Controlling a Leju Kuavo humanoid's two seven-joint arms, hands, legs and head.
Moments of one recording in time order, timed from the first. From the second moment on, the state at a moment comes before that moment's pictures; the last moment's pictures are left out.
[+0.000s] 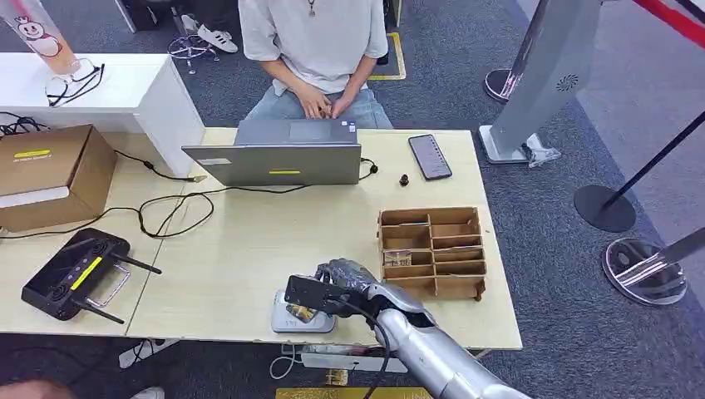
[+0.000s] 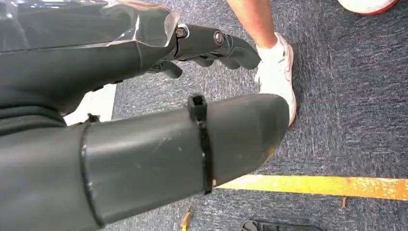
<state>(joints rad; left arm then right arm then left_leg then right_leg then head) -0.12 -0.16 0.83 -0.21 -1.12 0.39 0.01 -0.47 0.11 0.69 -0.85 0.46 0.16 0.07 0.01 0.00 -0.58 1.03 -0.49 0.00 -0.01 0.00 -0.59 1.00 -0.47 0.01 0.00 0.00</state>
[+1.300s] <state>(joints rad) -0.12 -0.16 0.83 -0.21 -1.12 0.39 0.01 -0.49 0.12 0.72 -0.81 0.51 0.17 0.09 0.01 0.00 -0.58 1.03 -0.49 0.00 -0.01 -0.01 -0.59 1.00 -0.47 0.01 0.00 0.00</state>
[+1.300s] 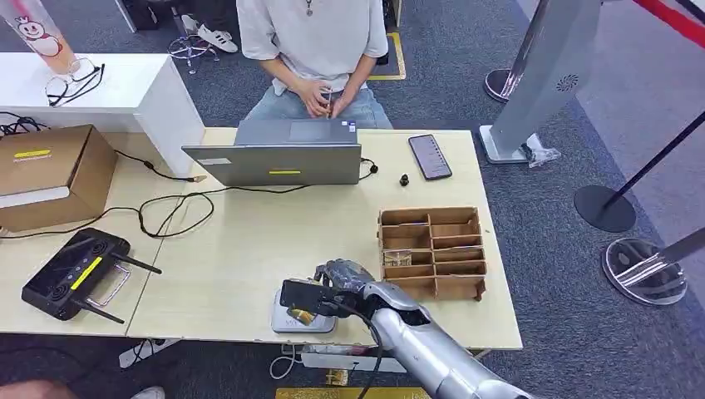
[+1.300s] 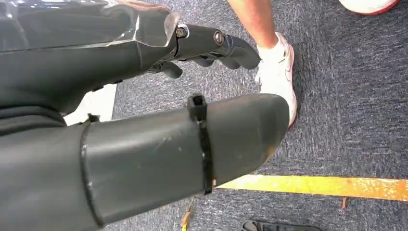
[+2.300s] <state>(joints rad) -0.12 -0.16 0.83 -0.21 -1.12 0.39 0.01 -0.50 0.12 0.72 -0.80 0.52 0.18 0.09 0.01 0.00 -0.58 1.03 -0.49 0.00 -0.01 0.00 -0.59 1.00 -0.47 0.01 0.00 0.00</state>
